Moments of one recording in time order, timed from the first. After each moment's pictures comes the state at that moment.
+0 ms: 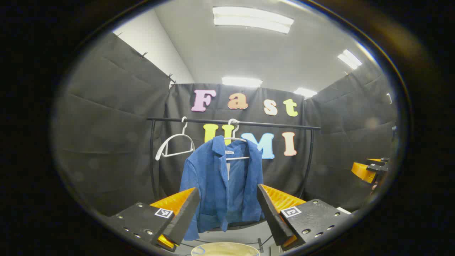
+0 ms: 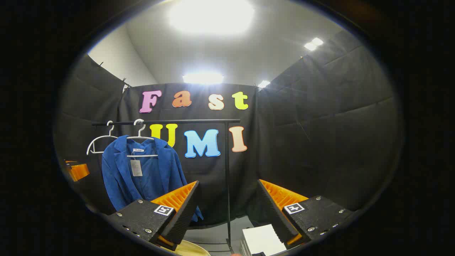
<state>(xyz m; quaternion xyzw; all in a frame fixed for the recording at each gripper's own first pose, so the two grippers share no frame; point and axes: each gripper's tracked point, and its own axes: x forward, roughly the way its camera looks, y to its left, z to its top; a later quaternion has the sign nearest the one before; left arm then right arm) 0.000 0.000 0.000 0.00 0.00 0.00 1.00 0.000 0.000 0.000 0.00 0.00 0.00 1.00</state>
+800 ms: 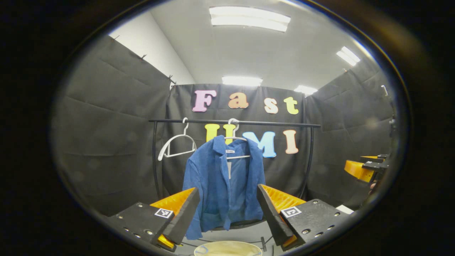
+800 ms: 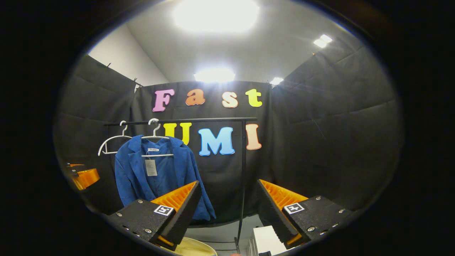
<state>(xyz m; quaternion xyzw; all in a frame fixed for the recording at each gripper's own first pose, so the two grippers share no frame) -0.014 0.002 0.007 0.01 0.00 0.01 1.00 0.008 0.058 0.005 0.00 0.01 0.07 1.00</state>
